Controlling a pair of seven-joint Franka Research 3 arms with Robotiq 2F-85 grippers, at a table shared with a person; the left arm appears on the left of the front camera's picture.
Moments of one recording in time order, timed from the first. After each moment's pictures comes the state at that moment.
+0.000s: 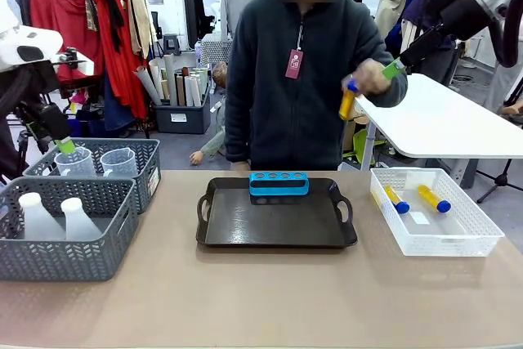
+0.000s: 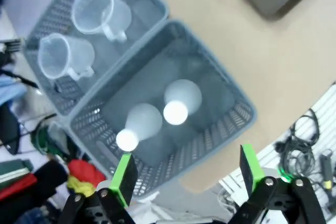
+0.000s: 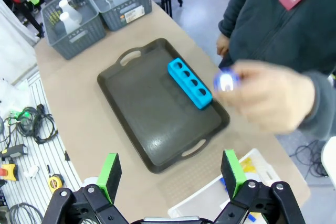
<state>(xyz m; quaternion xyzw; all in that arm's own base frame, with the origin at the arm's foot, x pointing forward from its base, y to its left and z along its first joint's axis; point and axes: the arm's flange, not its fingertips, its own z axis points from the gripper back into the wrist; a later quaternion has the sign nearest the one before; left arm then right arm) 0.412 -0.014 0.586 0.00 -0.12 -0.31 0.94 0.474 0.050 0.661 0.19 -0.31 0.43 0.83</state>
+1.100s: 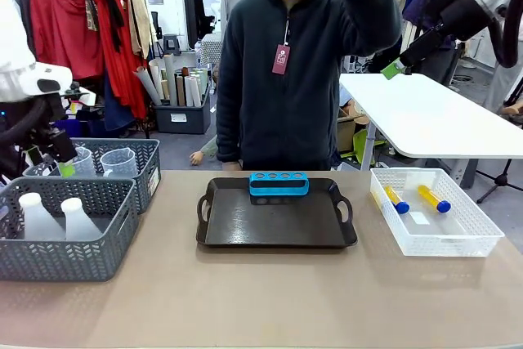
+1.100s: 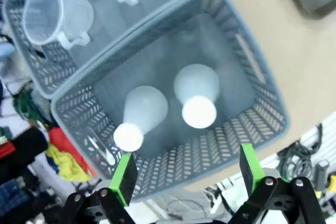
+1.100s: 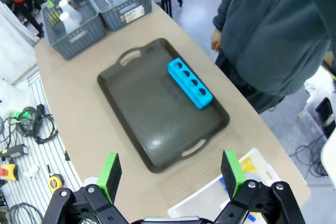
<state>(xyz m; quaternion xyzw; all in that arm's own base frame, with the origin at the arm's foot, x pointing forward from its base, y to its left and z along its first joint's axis) 0.454 0.016 0.519 0.01 -0.06 -0.23 0.97 0.474 0.050 0.661 0.19 -0.31 0.43 0.83</state>
